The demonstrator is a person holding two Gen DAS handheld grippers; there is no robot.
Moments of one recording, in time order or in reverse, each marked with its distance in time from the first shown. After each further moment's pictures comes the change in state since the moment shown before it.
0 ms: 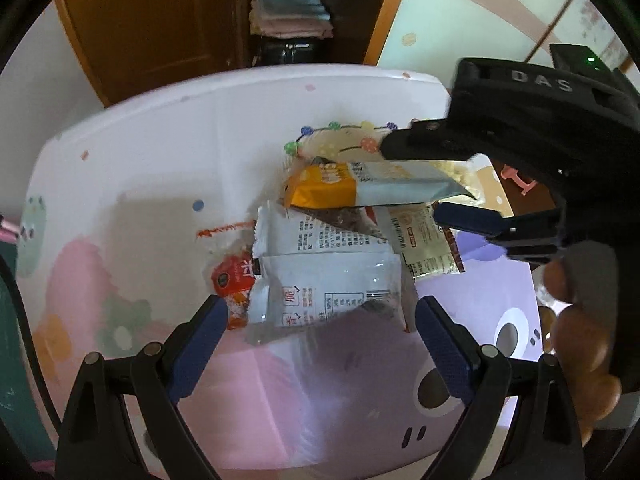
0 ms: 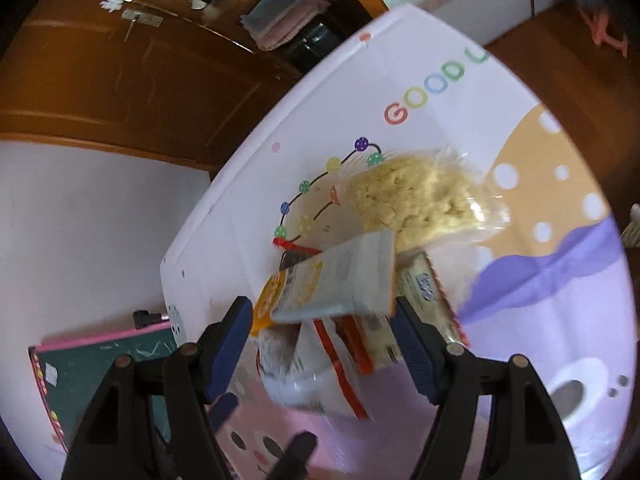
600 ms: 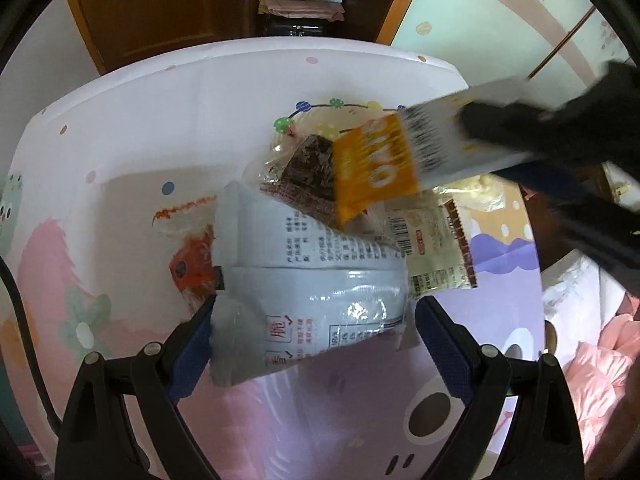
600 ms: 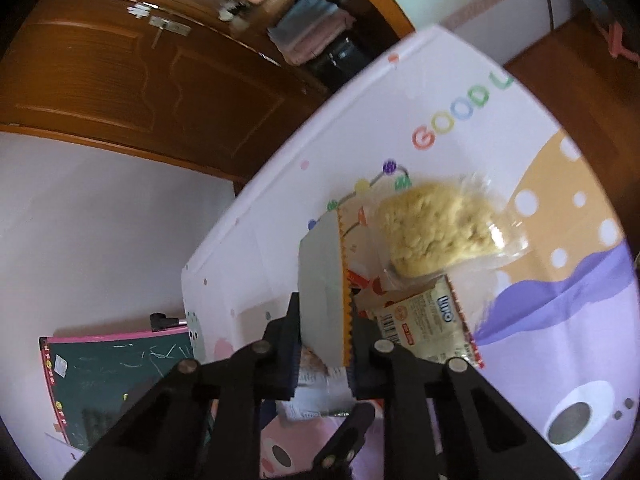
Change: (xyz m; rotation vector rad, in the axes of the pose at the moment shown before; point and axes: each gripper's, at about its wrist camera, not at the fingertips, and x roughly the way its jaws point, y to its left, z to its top) left arm 0.043 -0.008 0.000 -0.062 0.046 -0.003; right arm -0.032 0.011 0.000 -0.084 -0.094 0.074
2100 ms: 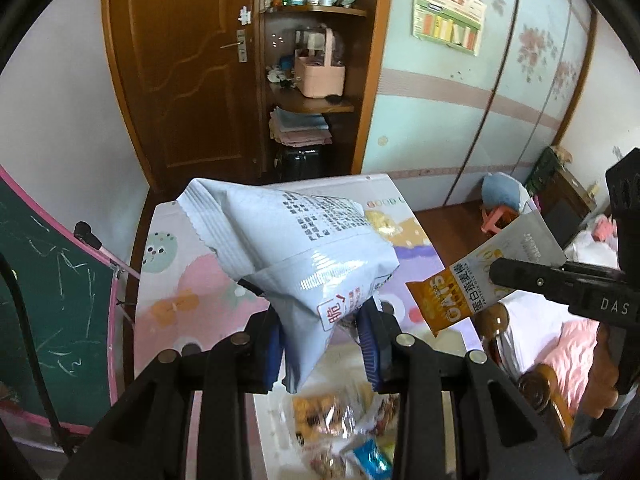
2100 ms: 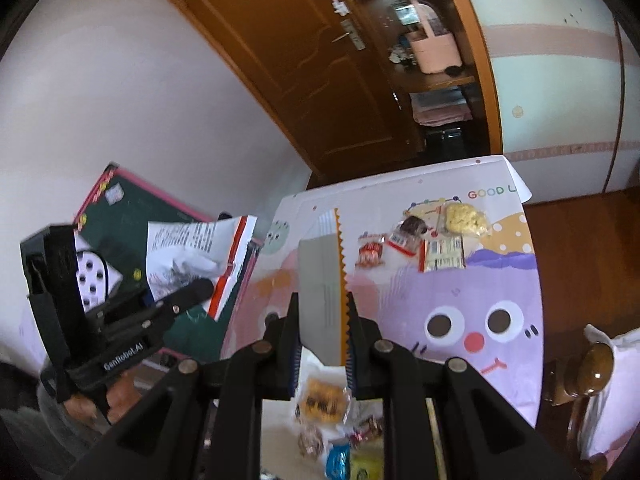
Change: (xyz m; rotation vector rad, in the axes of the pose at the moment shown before) left arm -0.347 0.005 -0.182 0.139 -0.404 0.053; right arm -0.246 0.092 -0.209 -0.592 -0.091 0.048
